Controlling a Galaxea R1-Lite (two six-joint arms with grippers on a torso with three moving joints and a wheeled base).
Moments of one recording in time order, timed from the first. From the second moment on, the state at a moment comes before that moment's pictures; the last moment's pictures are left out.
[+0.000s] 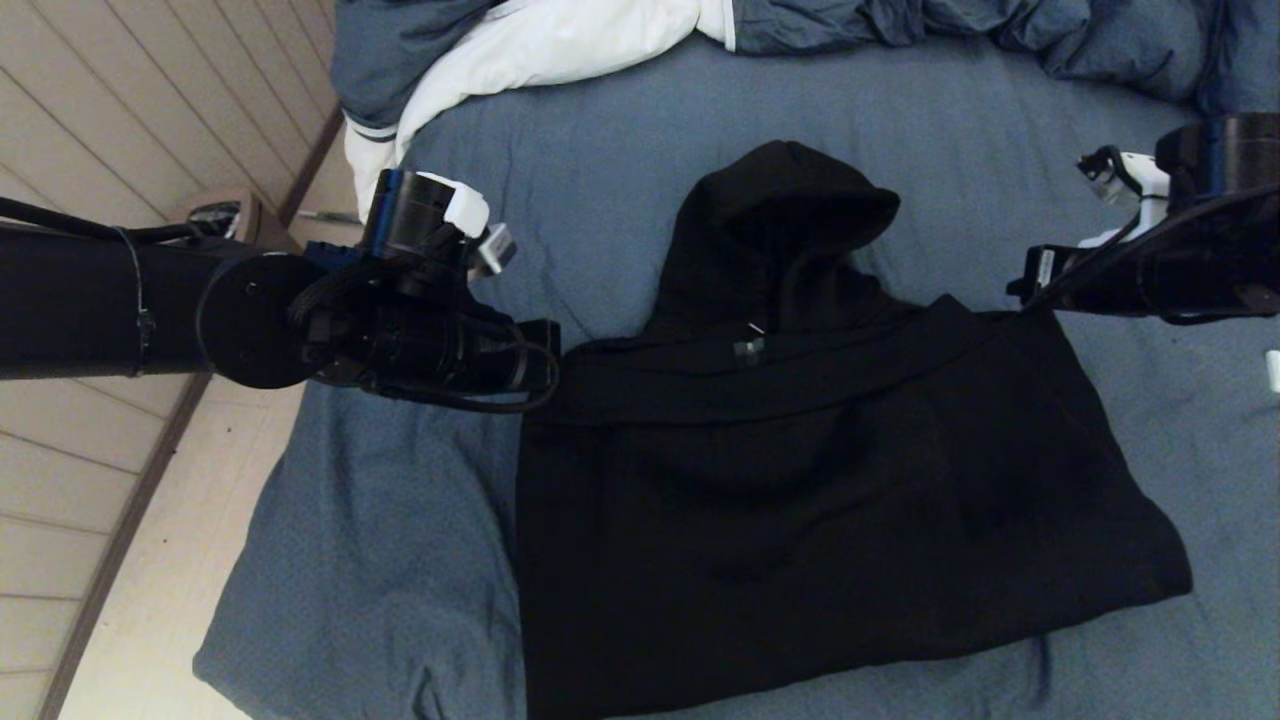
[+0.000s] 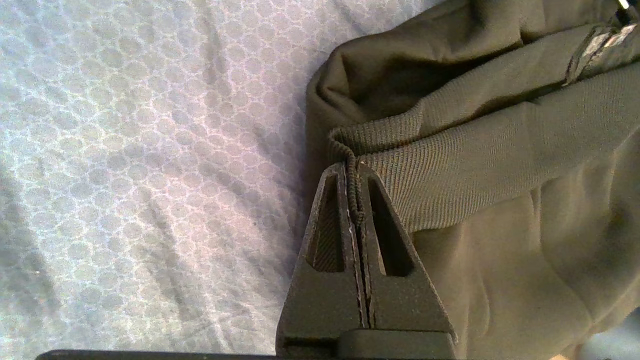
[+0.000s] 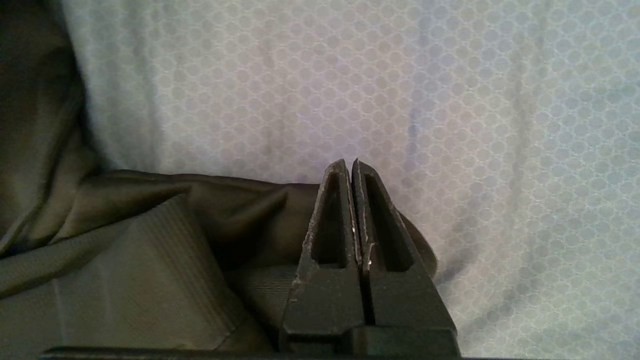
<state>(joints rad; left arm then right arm) -0.55 1.86 -1.44 0.13 -0.08 -0.33 -0.16 1.82 -1.56 0.15 0.15 0.04</state>
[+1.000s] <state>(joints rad) -0.86 1.47 -1.13 0.34 -0.08 -0.43 -0.16 1.81 -1.56 0.15 0.15 0.04</state>
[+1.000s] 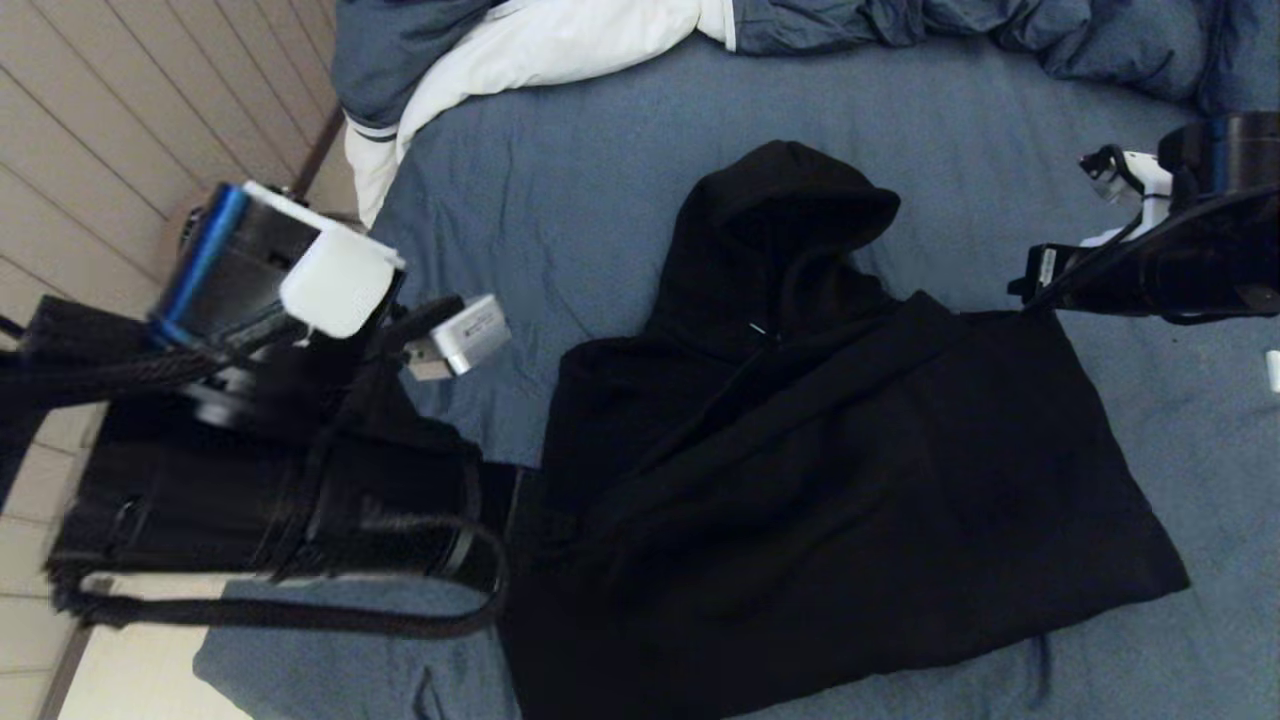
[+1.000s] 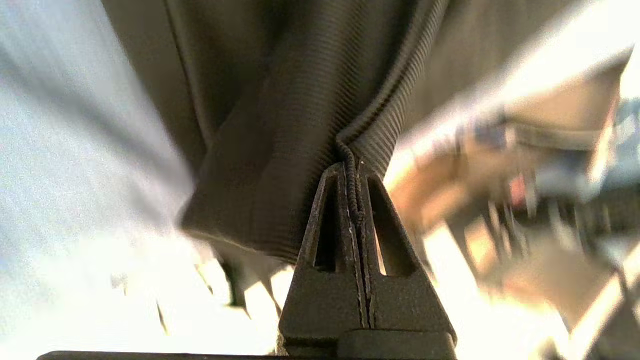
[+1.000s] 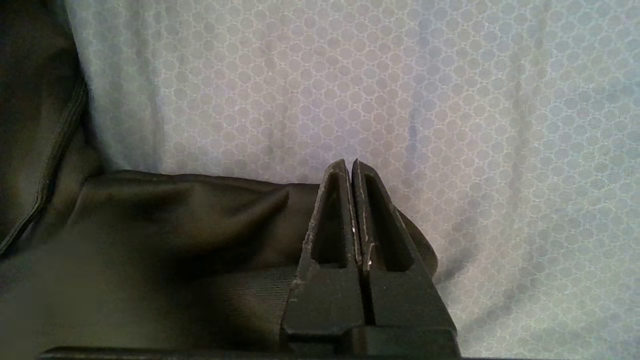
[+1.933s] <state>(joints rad) -0.96 1.43 -1.03 0.36 -0.09 -0.47 -0.02 1.66 -1.44 0.14 0.23 0.06</state>
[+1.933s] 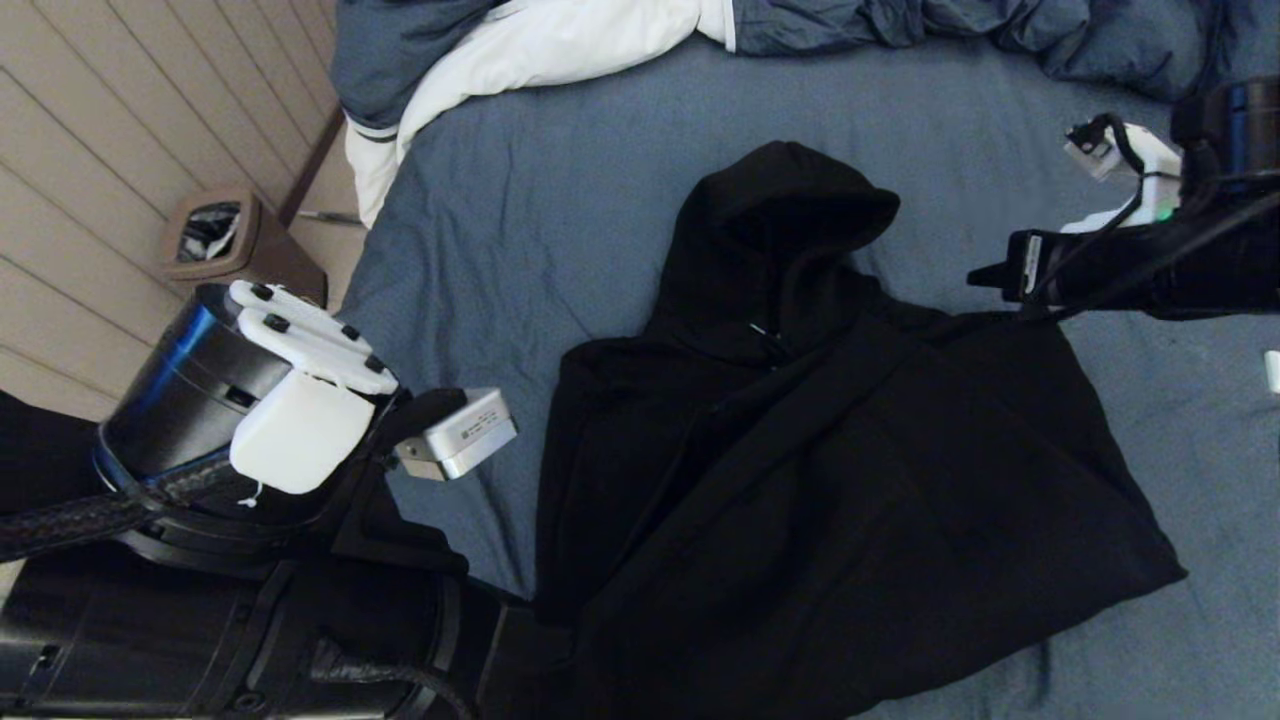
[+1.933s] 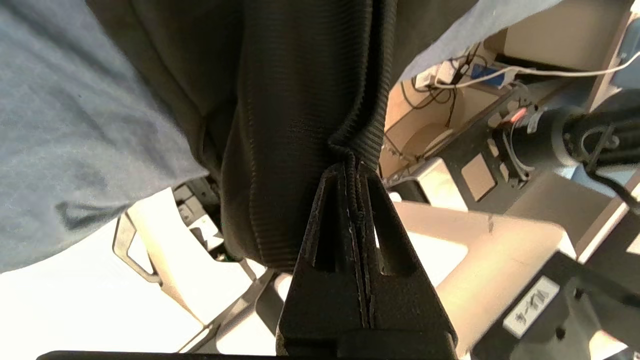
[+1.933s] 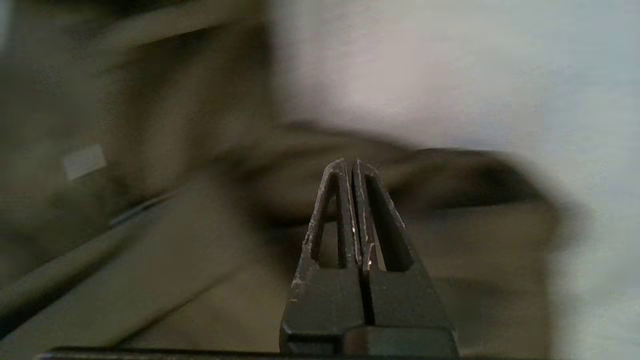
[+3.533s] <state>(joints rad) -0.96 1.50 -1.05 0.29 -0.08 -0.46 0.10 1.64 -1.16 -0.05 0.30 -0.07</state>
